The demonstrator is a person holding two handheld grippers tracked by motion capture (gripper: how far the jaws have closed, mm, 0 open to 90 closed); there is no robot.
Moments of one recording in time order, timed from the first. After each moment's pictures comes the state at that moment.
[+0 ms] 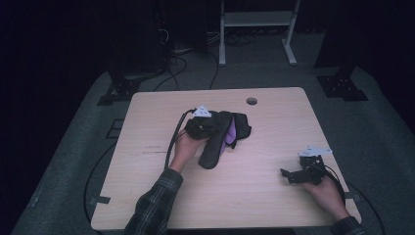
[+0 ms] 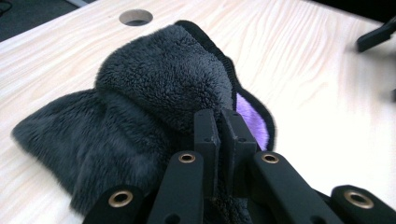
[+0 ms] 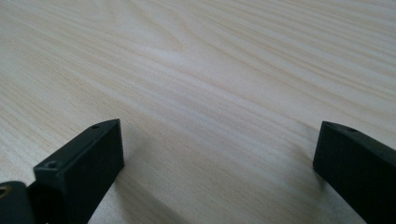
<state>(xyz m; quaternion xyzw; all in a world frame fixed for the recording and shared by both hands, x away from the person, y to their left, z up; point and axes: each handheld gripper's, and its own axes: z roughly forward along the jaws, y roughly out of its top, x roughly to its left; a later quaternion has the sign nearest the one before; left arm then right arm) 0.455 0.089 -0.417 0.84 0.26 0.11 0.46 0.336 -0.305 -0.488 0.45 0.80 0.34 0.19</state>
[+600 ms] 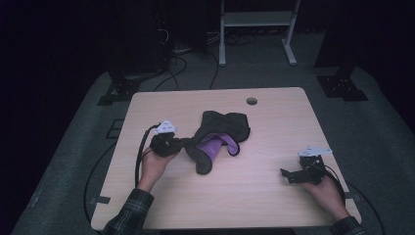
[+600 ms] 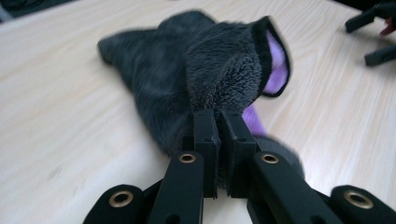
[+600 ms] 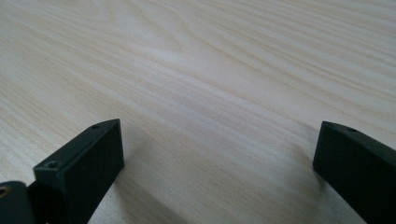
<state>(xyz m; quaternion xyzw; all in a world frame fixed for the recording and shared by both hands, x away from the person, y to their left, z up) 0.388 0.187 -0.416 0.83 0.32 0.12 0.45 0.337 -0.305 -0.488 0.45 0.80 0.34 0.19</state>
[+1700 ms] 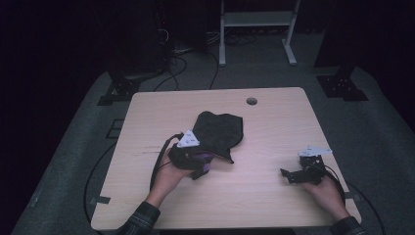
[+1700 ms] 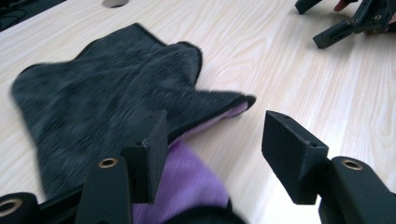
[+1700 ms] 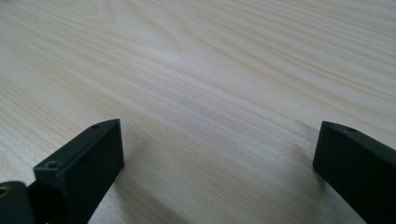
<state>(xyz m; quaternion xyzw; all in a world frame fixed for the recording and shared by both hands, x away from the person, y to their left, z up) 0.359 0.105 -0.408 0.86 0.23 0.13 0.43 0.337 -0.305 -0.488 0.45 0.80 0.34 0.19</state>
